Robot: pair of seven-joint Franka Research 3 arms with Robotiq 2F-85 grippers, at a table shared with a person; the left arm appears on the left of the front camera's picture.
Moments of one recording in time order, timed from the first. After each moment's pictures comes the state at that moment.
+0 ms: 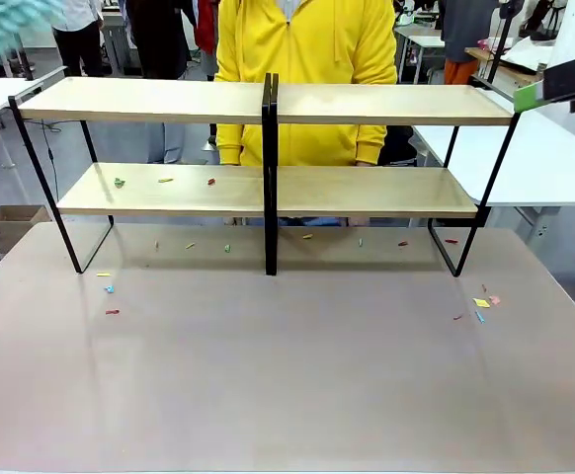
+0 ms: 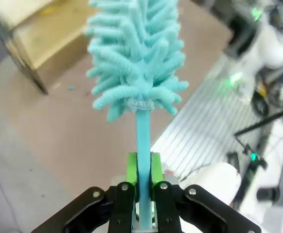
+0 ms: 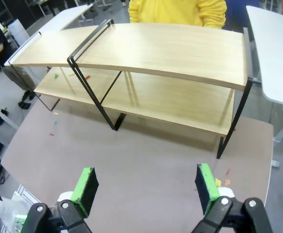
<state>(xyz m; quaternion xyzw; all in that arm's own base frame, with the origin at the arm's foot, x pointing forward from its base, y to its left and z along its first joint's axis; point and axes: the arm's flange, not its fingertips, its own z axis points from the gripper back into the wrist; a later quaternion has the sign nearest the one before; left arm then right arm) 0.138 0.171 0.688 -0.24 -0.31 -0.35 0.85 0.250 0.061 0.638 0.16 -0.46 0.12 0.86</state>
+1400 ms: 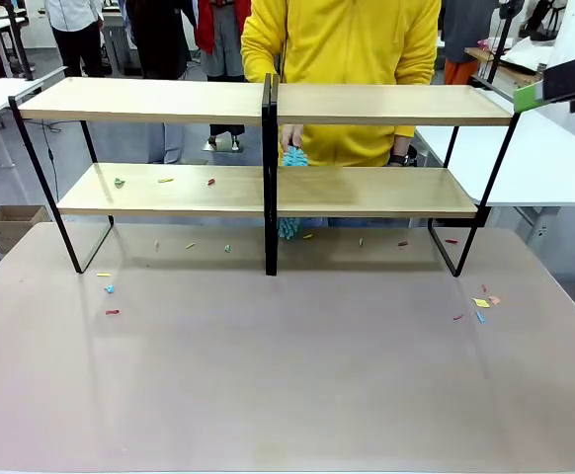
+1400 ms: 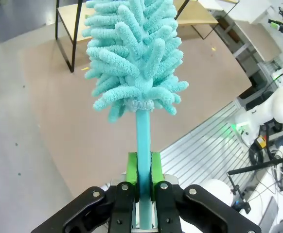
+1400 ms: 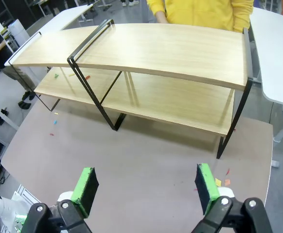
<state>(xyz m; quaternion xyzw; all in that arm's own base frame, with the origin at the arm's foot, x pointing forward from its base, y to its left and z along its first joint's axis) 0.121 0.213 0.662 -0.26 -0.33 -0.20 0.89 0.250 0.061 0.638 0.16 -0.46 0.12 0.86</state>
